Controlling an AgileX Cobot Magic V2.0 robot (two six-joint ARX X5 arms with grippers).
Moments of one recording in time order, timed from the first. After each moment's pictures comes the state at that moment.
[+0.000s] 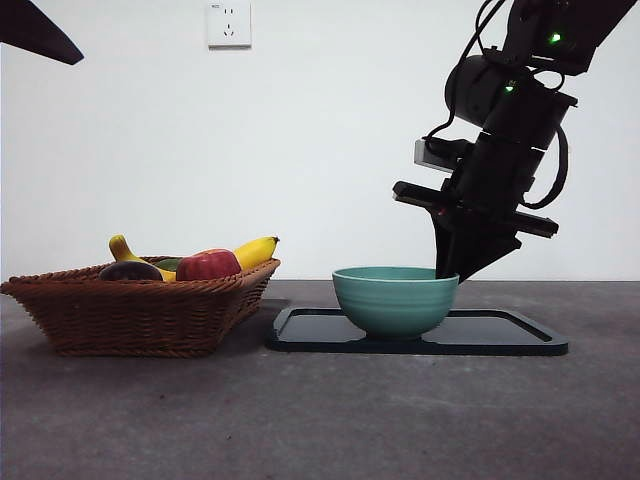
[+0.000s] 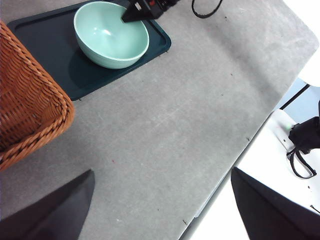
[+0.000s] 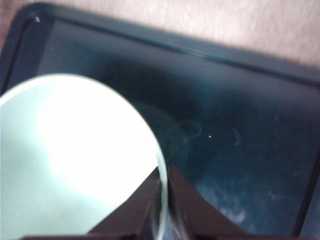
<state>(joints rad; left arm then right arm) -0.38 0.93 1.00 -0.86 0.58 0.07 0.33 1.86 1.32 -0.48 -0.19 0.18</state>
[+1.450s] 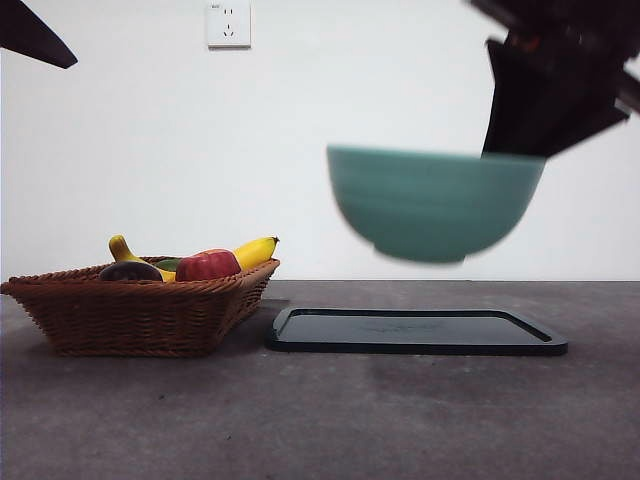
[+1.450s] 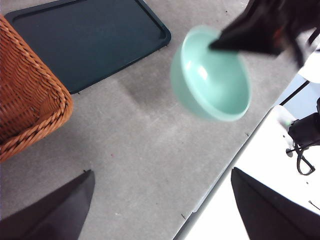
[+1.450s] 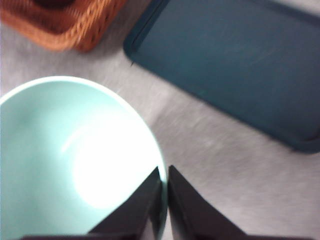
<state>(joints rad) -0.38 0.93 1.00 -0.88 0.58 0.07 0.57 1.14 0.86 -0.58 -0.16 0.17</state>
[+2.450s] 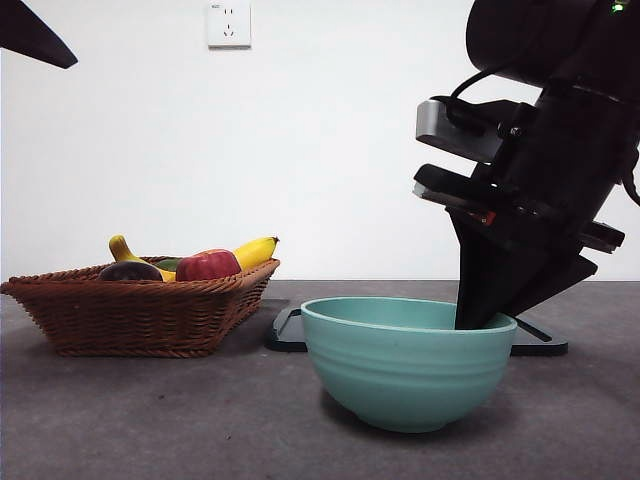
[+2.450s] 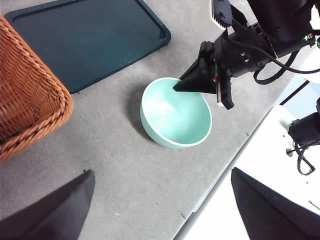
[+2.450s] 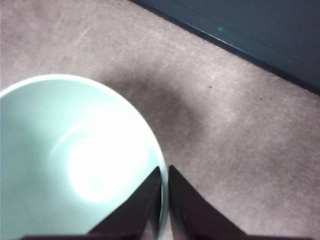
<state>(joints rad) -0.38 0.93 1.00 -0.88 0.58 0.07 0.60 1.40 0.76 -0.38 -0.15 0.21</state>
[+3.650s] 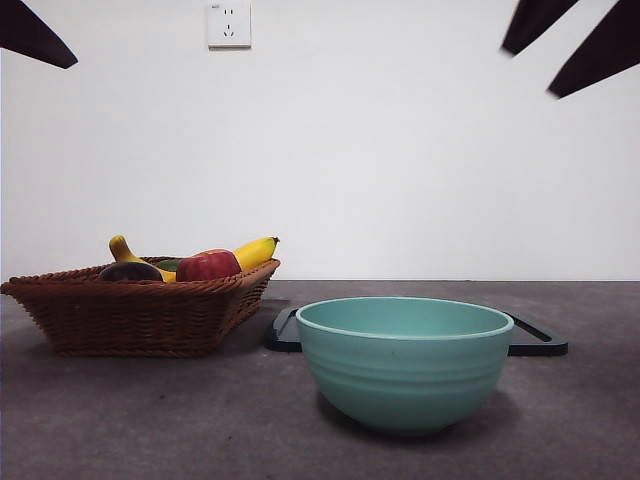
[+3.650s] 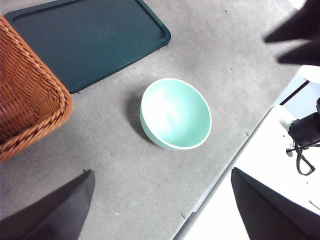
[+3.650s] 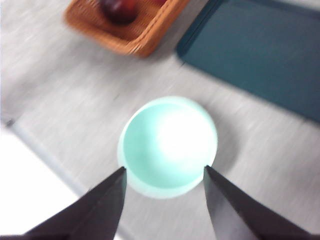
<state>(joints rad) -0.38 0.93 1.00 -0.88 0.58 0.07 0.60 0.83 0.88 -0.81 -0.28 0.24</state>
